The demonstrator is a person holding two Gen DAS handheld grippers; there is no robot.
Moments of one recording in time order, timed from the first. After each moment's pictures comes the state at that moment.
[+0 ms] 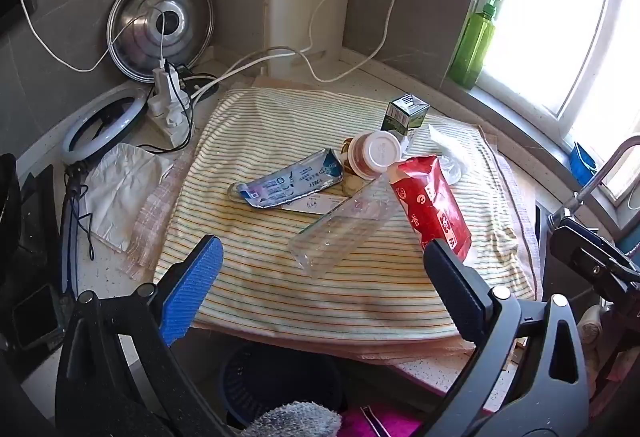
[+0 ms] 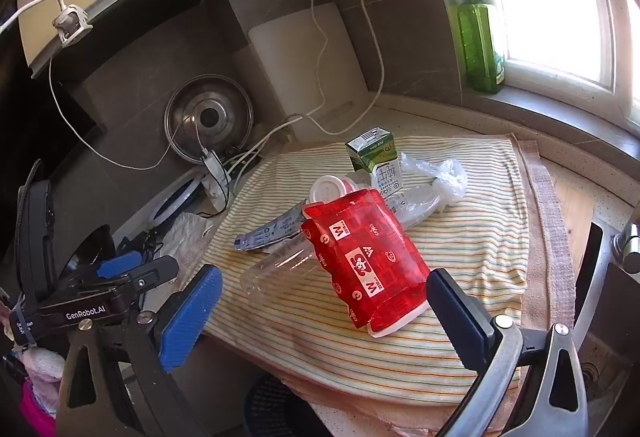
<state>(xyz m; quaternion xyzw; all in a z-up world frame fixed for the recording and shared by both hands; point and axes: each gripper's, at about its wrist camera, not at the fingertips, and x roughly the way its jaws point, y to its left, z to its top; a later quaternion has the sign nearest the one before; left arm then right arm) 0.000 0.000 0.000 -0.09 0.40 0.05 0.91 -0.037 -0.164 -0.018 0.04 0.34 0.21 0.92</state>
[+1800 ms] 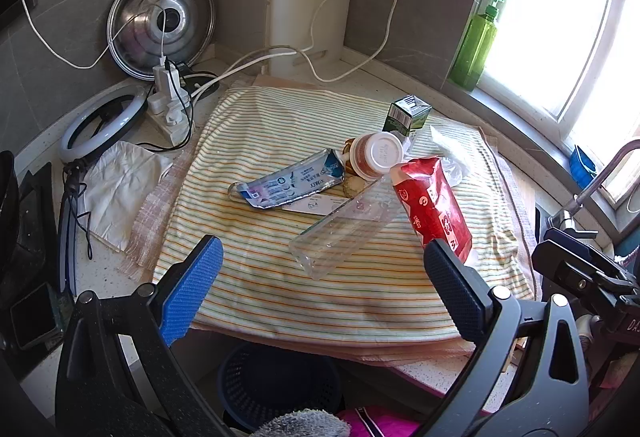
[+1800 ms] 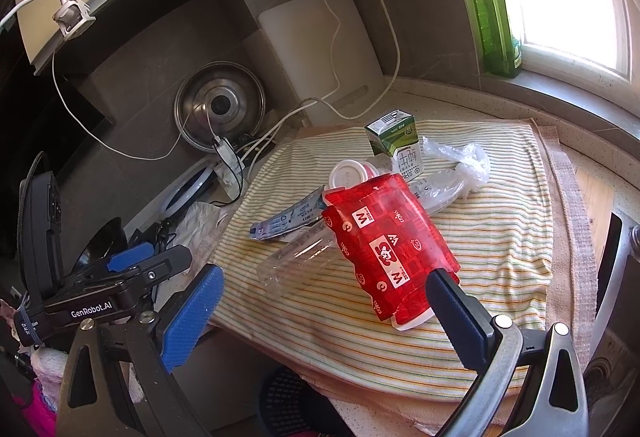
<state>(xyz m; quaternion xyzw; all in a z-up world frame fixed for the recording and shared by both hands) -0.001 0.008 -0.001 -0.10 0.40 0.05 0.91 -0.028 -0.152 -0.029 0.05 0.36 0.23 0.90</state>
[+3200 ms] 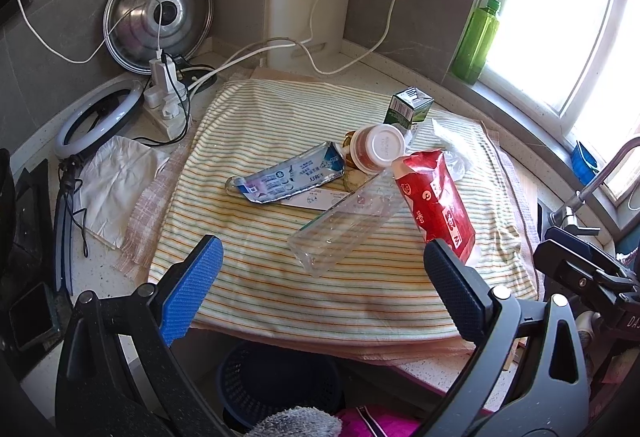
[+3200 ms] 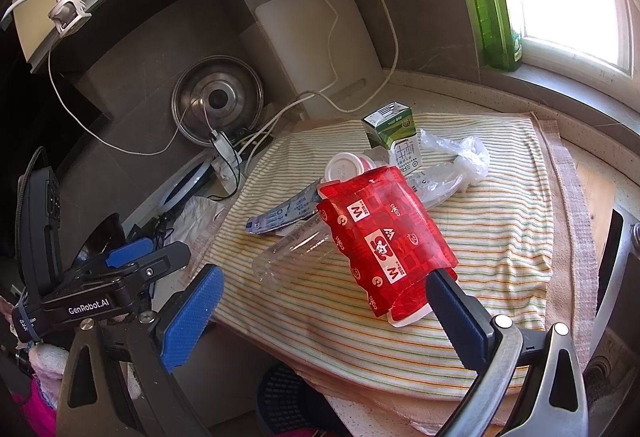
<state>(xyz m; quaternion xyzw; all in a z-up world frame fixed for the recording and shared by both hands) 0.002 0.005 -0.015 -0.10 0.41 0.05 0.90 -0.024 -0.154 -0.034 0.05 0.37 0.23 0.90</state>
